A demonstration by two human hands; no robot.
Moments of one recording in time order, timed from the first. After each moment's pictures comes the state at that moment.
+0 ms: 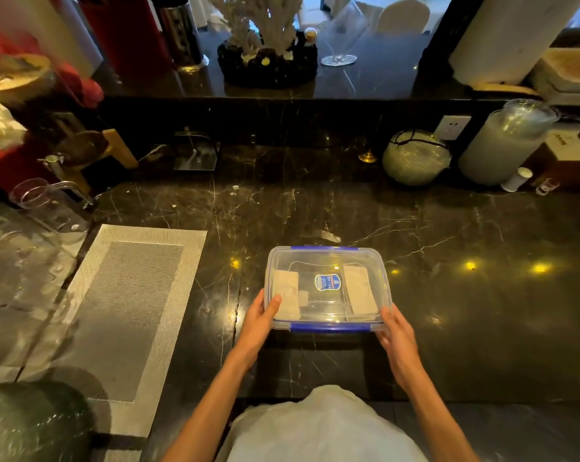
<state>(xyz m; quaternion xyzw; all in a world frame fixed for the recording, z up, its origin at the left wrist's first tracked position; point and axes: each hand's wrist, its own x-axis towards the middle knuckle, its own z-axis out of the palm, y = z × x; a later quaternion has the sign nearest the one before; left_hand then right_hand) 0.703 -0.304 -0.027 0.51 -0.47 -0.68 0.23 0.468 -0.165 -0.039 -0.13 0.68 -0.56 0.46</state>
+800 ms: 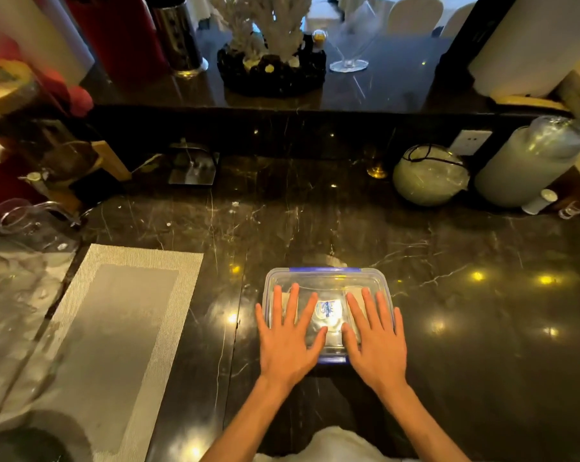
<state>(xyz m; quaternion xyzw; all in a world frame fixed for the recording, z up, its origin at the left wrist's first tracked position) 0.639 -0.327 -0.040 0.49 -0.86 -0.11 0.04 0.468 -0.243 -0.043 -0.55 0.83 -0.08 0.05</state>
